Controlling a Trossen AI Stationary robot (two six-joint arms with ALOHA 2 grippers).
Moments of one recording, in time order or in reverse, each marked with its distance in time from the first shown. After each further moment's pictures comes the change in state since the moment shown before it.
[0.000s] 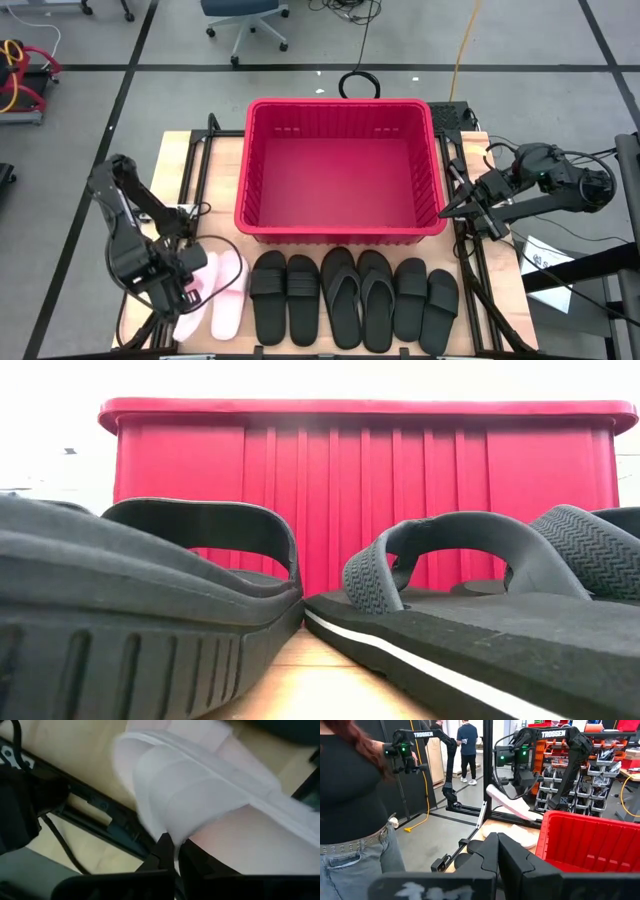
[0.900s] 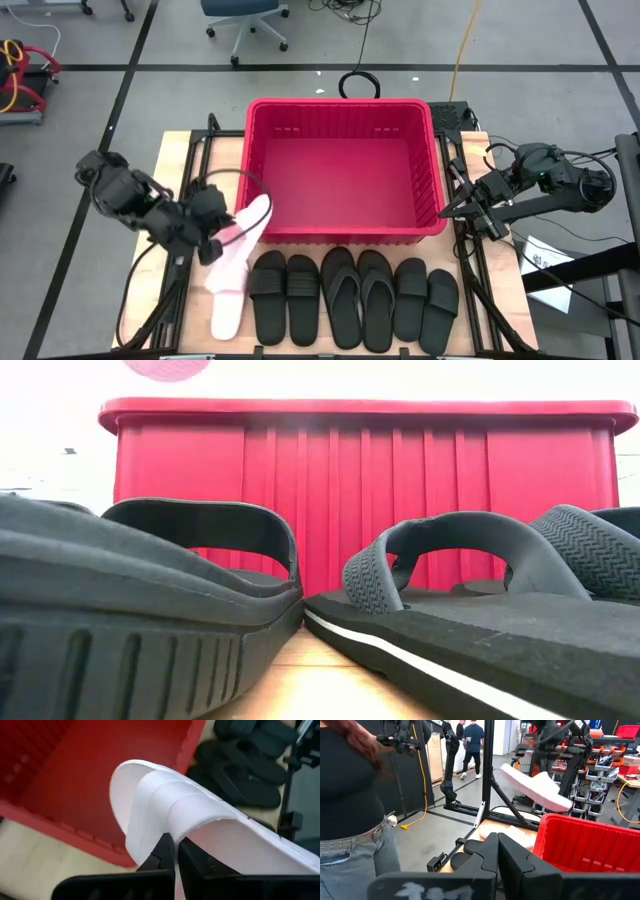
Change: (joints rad) left arm 0.394 -0.009 0.476 -0.002 -0.494 0.694; right arm 0.000 0.000 0.000 0.000 0.000 -0.032
